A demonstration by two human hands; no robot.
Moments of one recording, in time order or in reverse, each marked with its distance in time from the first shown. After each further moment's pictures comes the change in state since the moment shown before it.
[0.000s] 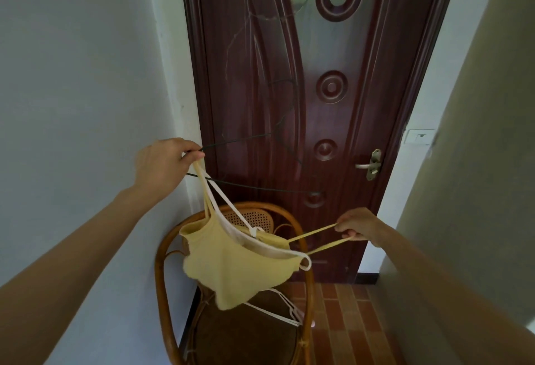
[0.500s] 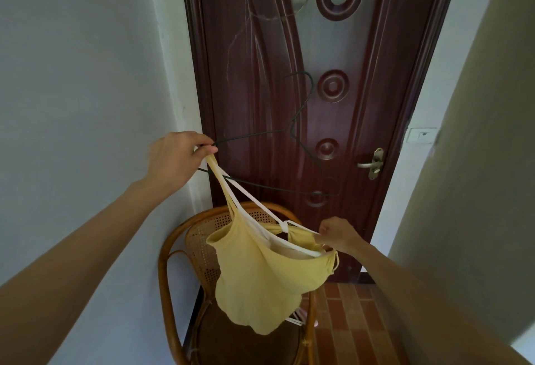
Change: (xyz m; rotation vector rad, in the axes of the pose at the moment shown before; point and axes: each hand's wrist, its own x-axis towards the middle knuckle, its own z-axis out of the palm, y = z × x) left_hand 0.007 0.021 -0.007 -0.002 -0.003 0.061; right_hand 0.002 0.002 0.058 -0.520 0.015 -0.283
